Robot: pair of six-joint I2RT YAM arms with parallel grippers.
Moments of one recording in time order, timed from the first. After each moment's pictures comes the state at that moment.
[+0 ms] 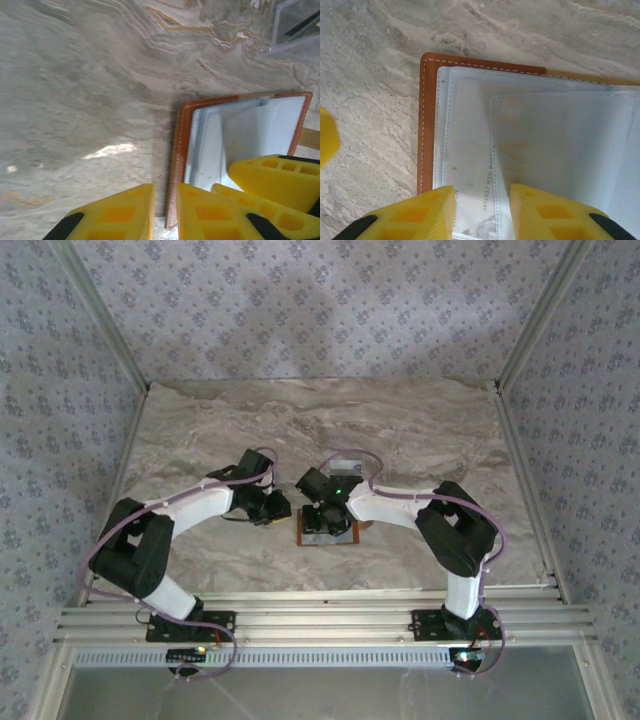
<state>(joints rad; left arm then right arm) -0.52 1.56 0.87 -0.47 0.39 -0.70 0.90 1.84 1.17 -0.51 -0.08 0.77</state>
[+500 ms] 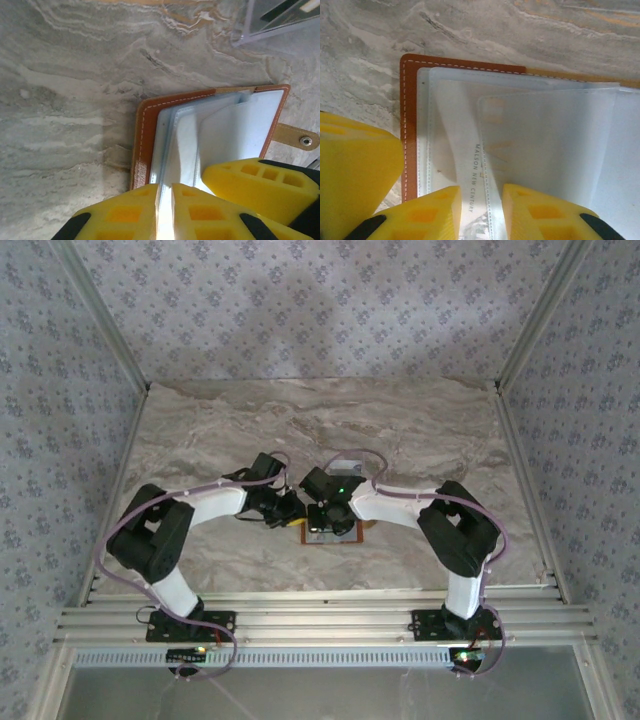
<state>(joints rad) -0.56 1.69 0.87 -0.30 0.53 -0.82 0.89 1.83 1.16 -0.54 -0.04 0.77</state>
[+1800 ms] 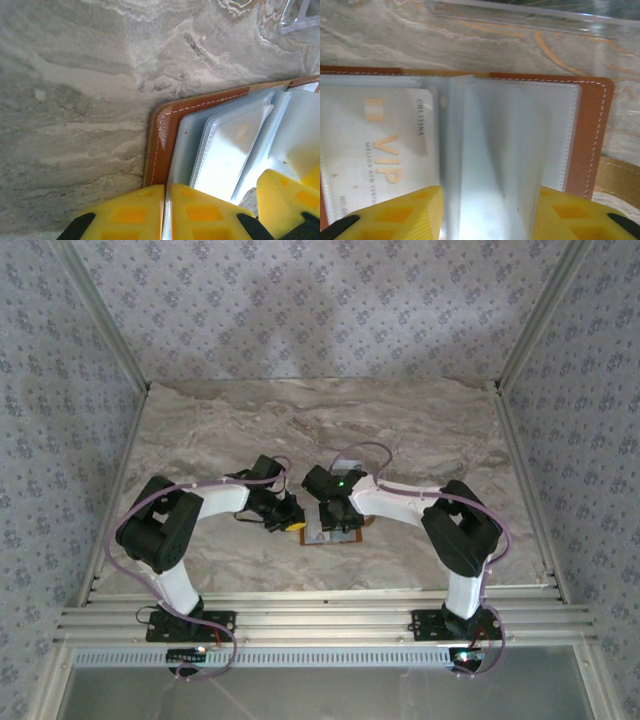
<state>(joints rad) -0.53 1.75 0.87 -0.32 0.58 -0.78 0.87 1.82 1.22 -0.77 0.14 0.76</state>
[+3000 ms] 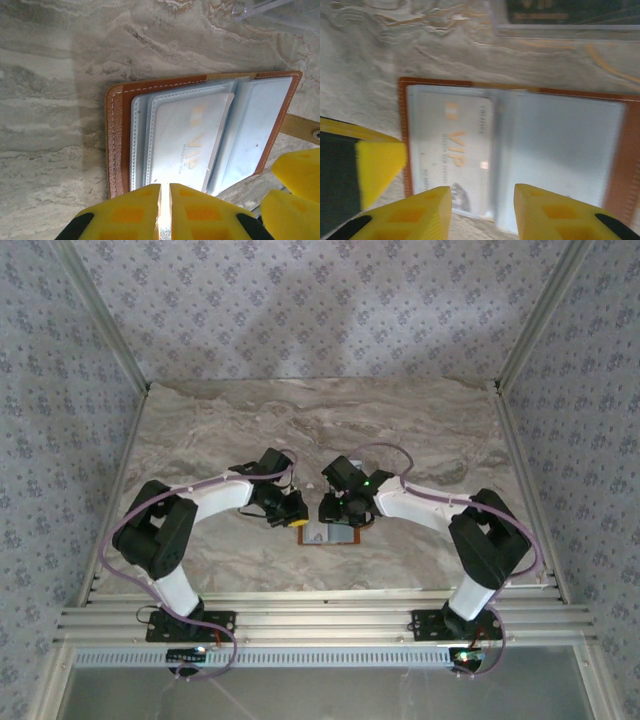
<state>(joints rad) -0.59 1.71 0.97 -0.48 0.50 -0.76 0.79 1.68 1.07 -0.52 -0.14 0.78</state>
